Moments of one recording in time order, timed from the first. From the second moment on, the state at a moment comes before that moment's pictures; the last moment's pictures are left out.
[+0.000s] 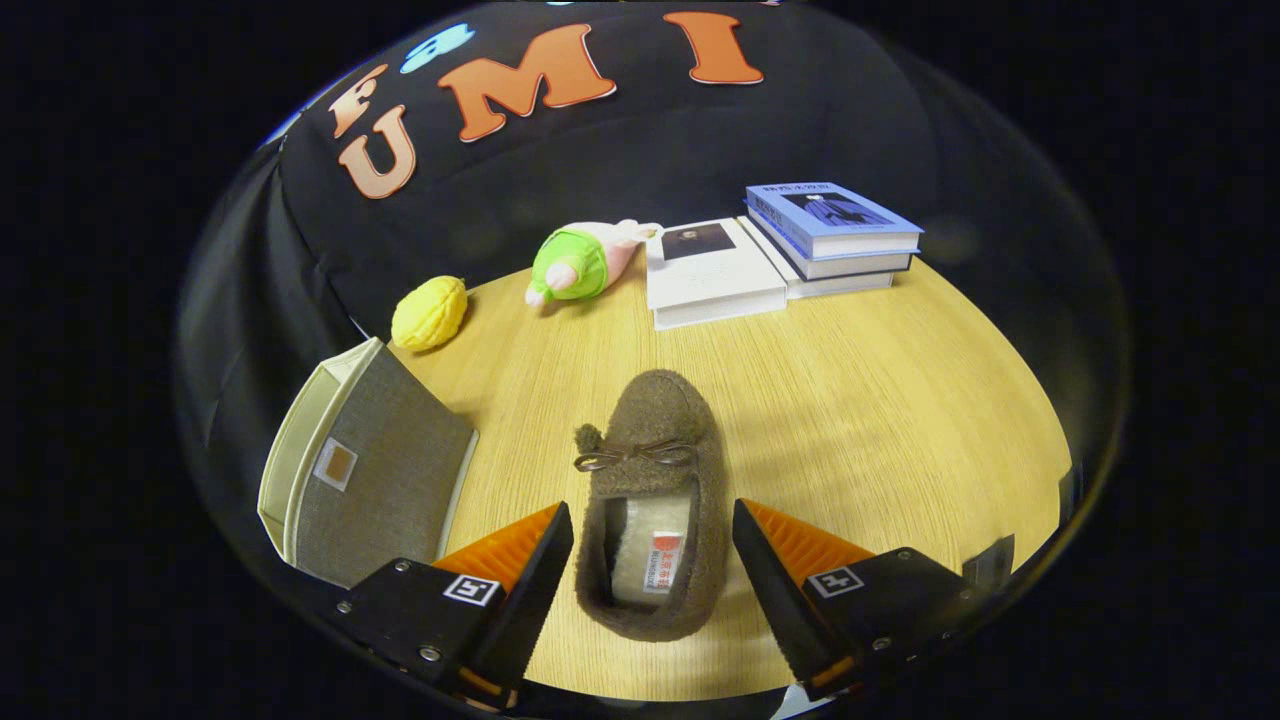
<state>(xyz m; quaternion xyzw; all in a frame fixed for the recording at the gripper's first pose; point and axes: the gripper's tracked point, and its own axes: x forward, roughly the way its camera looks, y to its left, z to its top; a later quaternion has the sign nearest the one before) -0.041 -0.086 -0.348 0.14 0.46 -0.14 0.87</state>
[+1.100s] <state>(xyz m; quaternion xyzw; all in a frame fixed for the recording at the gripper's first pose) -0.032 -0.124 -0.394 0.16 0.46 -0.23 0.84</state>
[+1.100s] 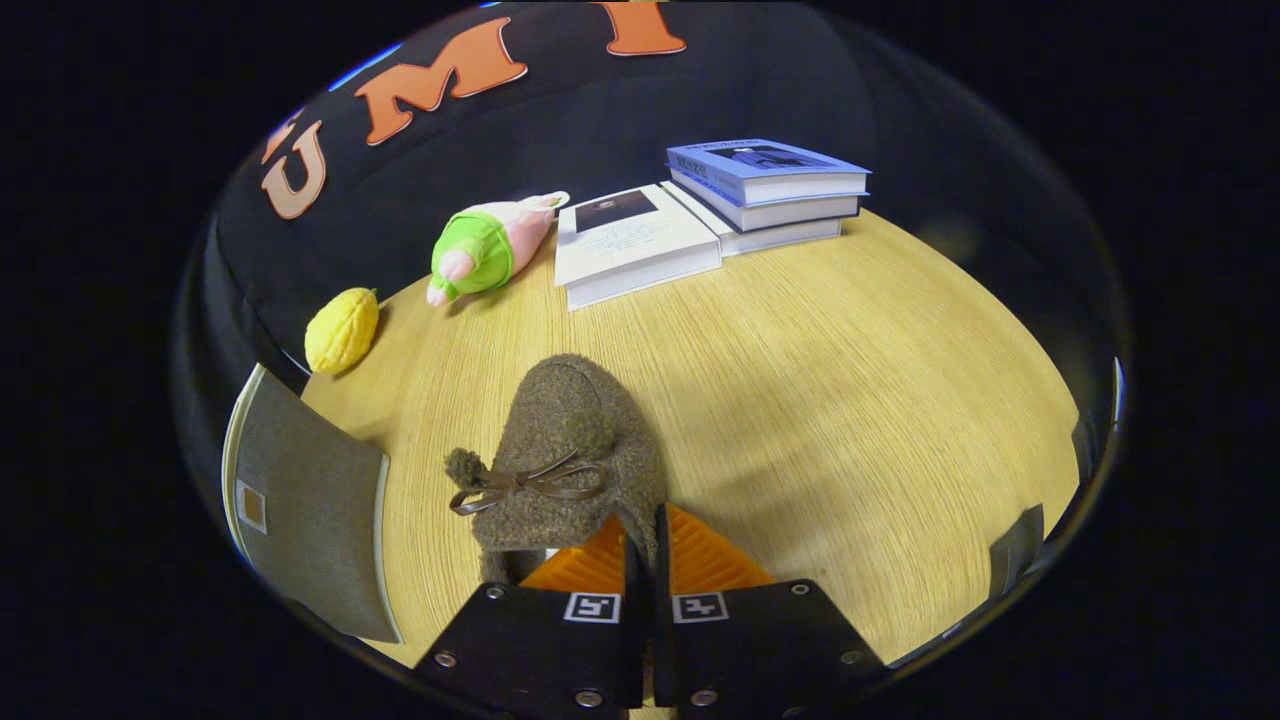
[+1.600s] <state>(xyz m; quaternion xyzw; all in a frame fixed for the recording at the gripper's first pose) 0.007 -0.054 -0.305 0.25 0.39 -0.18 0.87</state>
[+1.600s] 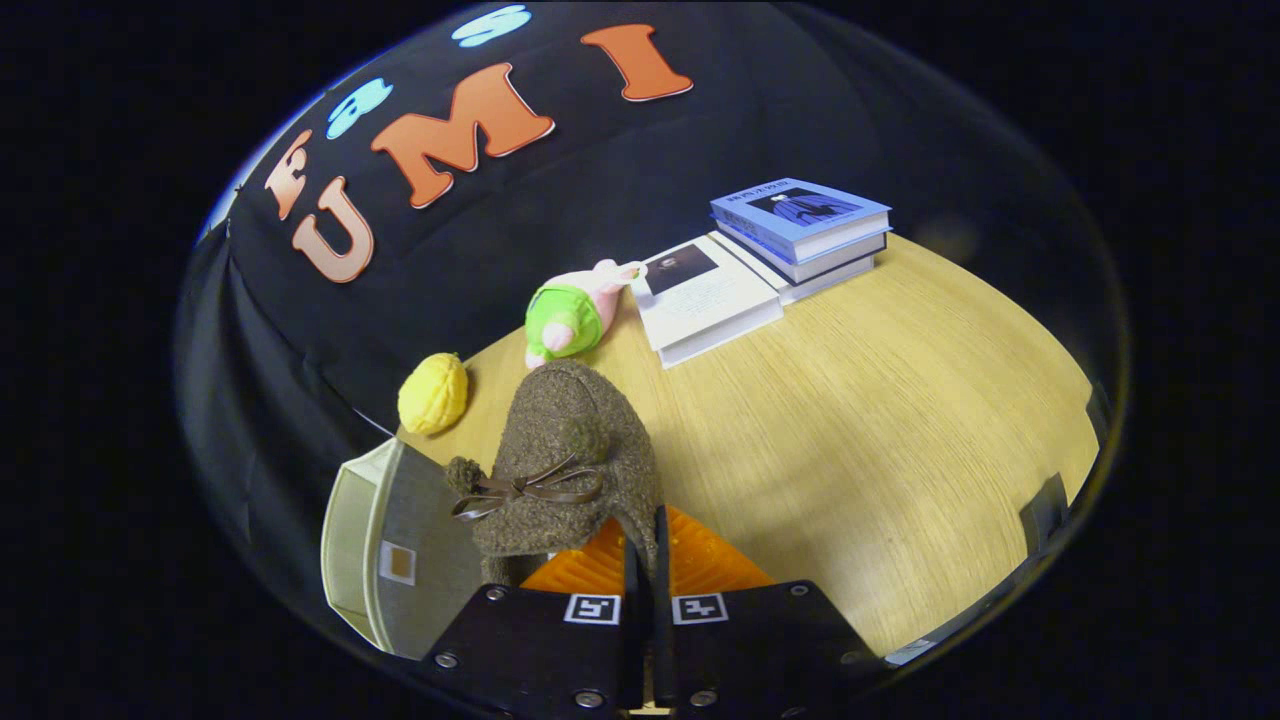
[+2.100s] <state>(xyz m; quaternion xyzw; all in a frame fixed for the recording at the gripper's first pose) 0.058 0.055 -0.230 0.25 0.35 -0.10 0.90</state>
